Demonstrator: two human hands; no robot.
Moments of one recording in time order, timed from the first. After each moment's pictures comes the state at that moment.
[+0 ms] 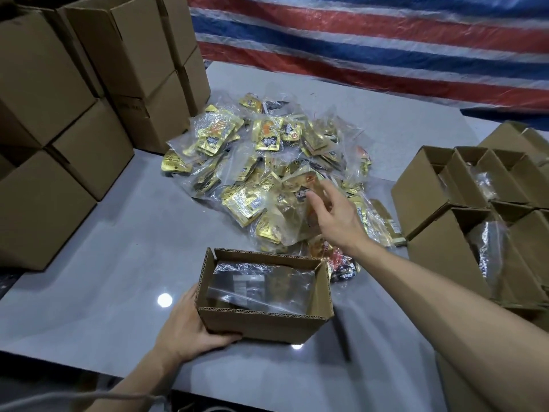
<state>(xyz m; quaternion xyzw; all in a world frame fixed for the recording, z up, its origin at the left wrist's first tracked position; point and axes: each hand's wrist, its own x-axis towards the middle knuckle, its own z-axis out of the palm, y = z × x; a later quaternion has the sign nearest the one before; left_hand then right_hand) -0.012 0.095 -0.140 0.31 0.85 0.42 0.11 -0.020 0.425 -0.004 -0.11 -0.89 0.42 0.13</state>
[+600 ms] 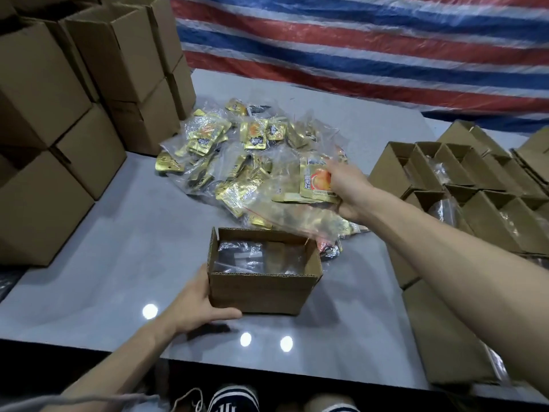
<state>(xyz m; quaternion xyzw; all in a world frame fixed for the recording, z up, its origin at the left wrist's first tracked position) -0.017 0.089 -0.115 0.30 0.80 0.47 0.24 0.000 0.391 0.100 -0.37 -0.63 0.68 0.08</state>
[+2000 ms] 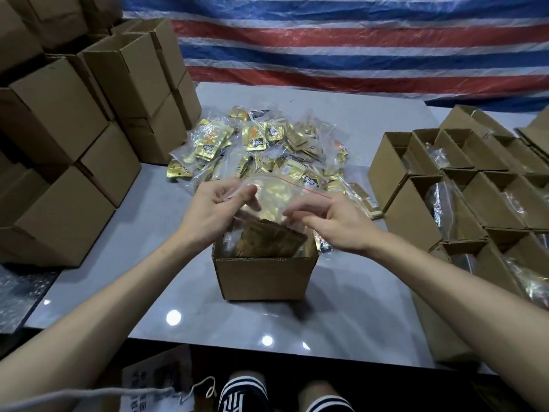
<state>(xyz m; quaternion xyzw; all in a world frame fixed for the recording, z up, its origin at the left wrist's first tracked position) -0.012 0.154 0.094 0.27 0.75 0.59 0.14 0.095 0.363 0.090 0.02 -0.86 0.51 0.05</state>
